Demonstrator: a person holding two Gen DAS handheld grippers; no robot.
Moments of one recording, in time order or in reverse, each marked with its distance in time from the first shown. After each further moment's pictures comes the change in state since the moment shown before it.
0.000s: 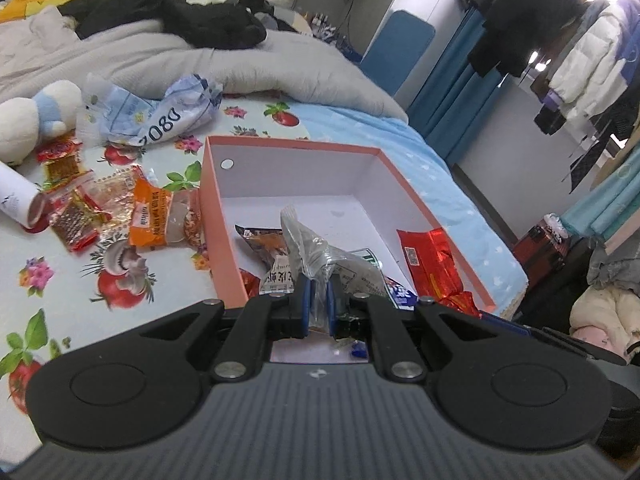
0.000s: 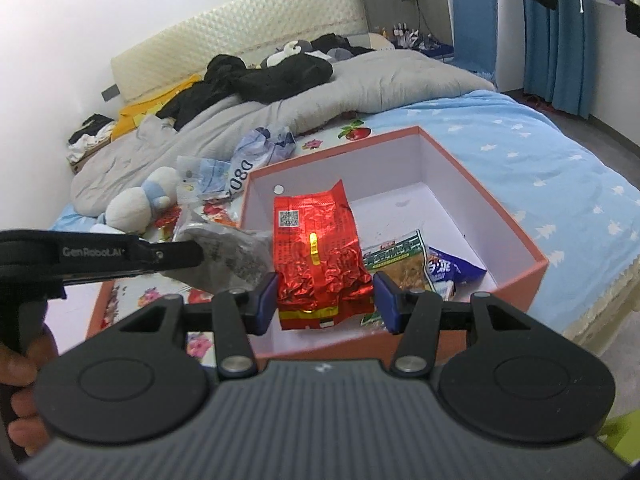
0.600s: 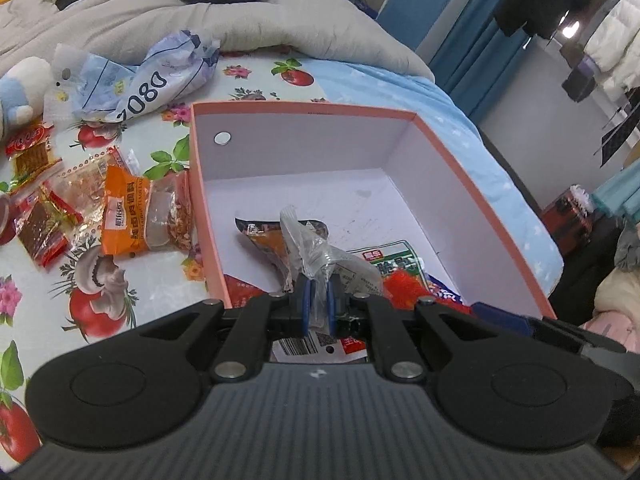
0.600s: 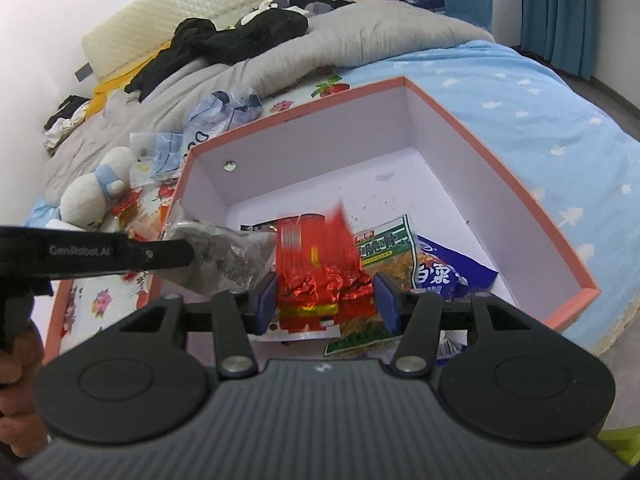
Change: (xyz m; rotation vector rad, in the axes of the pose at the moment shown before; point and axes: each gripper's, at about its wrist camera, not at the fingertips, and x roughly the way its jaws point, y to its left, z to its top) left arm 0.106 0.014 0.027 0.016 0.132 0.047; right arm 0.094 -0.037 0.015 0.045 0.124 -0.018
